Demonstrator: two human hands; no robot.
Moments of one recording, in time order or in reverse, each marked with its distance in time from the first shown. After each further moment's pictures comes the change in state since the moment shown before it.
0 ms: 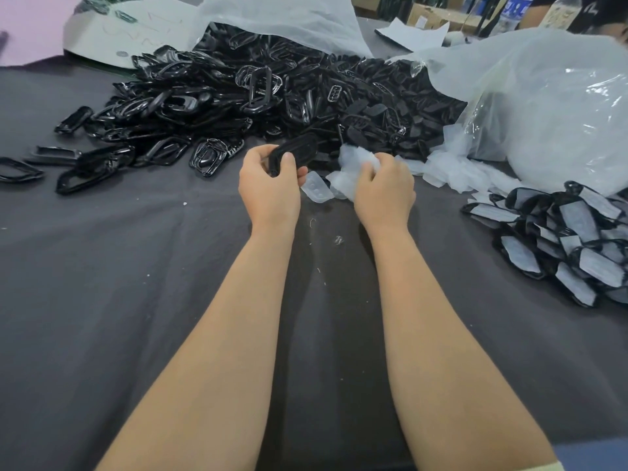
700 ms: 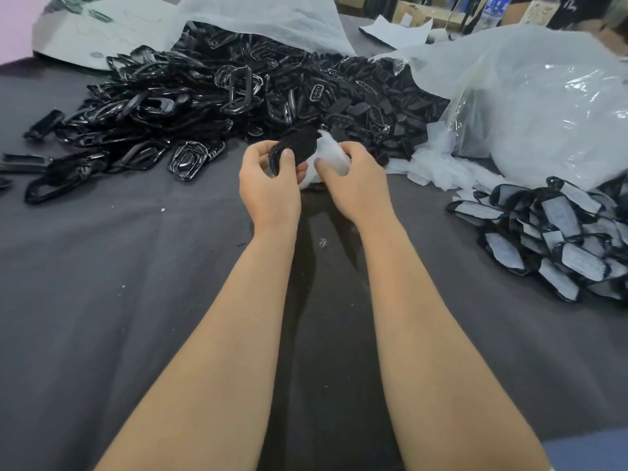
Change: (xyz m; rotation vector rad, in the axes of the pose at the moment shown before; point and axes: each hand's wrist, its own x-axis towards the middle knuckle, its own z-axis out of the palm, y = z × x) left_hand -0.006 -0.006 0.019 0.001 -0.020 0.033; right_hand 0.006 -0.007 -0.008 0.175 -0.240 -0.147
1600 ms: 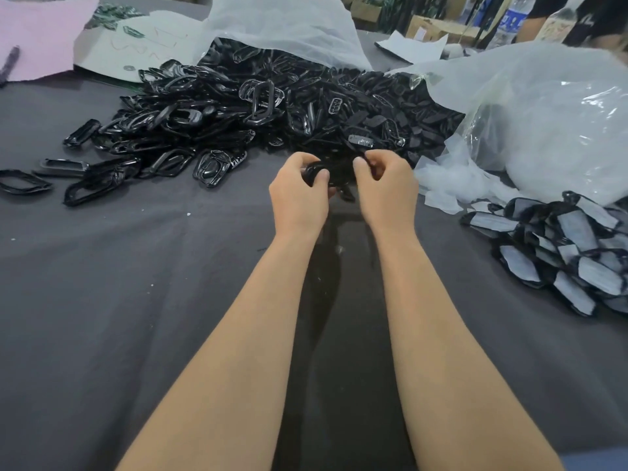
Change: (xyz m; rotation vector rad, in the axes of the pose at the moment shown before) left_hand -0.004 0.013 -0.006 0.363 -0.201 0.078; right_hand -0.005 -0.005 -0.005 0.041 0.264 0.014
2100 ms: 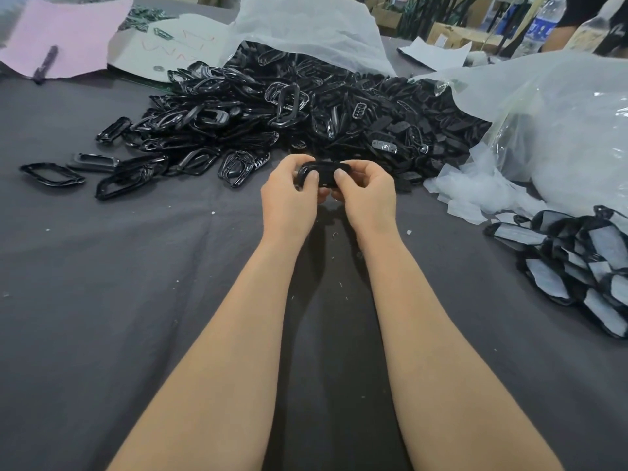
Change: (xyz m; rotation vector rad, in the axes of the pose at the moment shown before) left_hand 0.011 -0.015 -0.032 -0.025 0.009 0.000; right_hand -0.013 -0.013 0.042 0.492 -0.177 0.143
